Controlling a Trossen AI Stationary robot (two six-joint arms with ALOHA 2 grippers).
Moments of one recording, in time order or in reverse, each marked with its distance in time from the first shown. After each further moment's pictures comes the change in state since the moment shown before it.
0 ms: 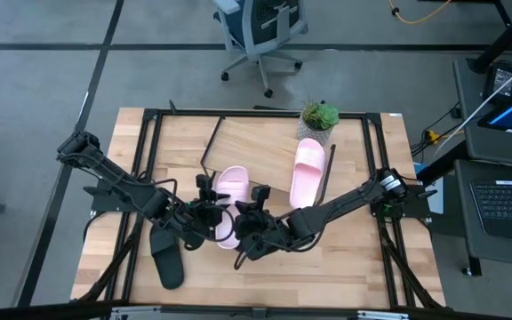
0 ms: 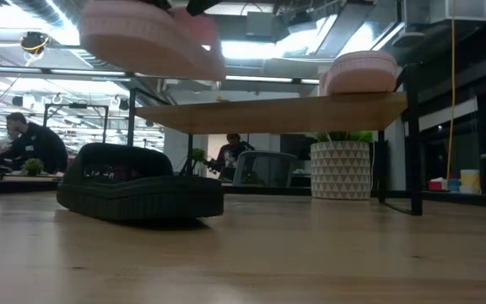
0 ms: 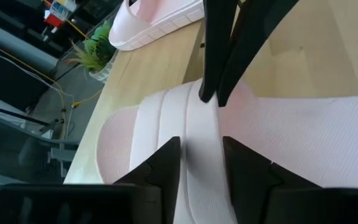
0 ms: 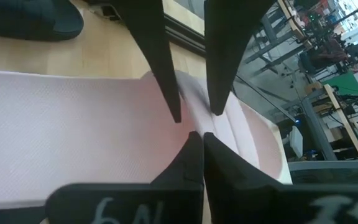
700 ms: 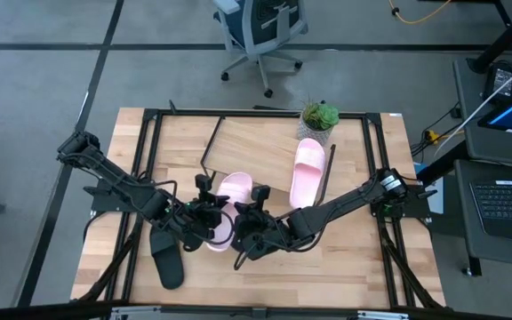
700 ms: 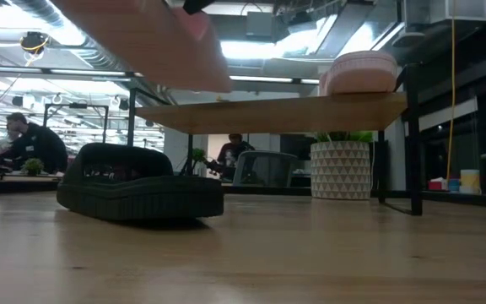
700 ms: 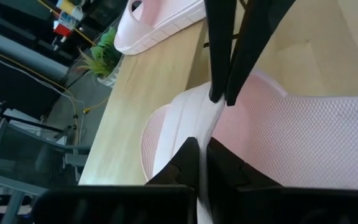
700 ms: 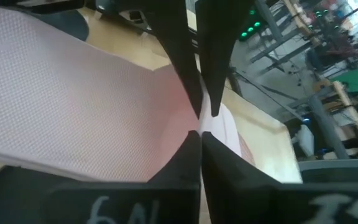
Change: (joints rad) left arm -0.016 0.001 -0.001 -0.007 -0.044 0.053; right arm 0.003 0.000 0.000 0.002 -0.044 0.046
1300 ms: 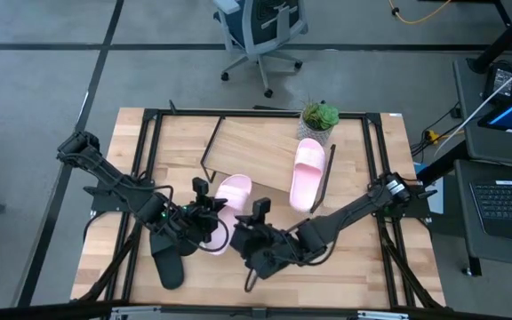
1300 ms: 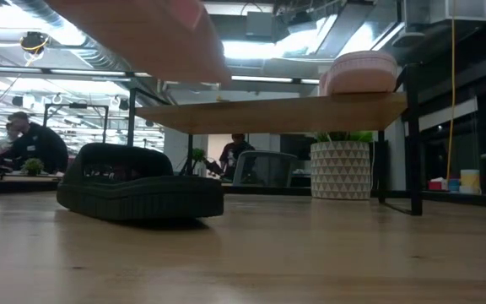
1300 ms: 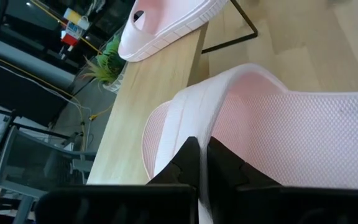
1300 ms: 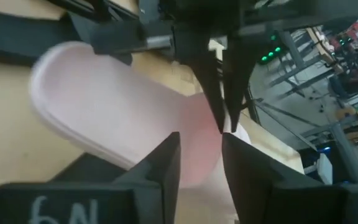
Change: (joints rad) left arm -0.050 -0.004 -0.002 -0.004 -0.042 0.000; right arm 0.088 -0.002 0.118 -0.077 -0.022 -0.030
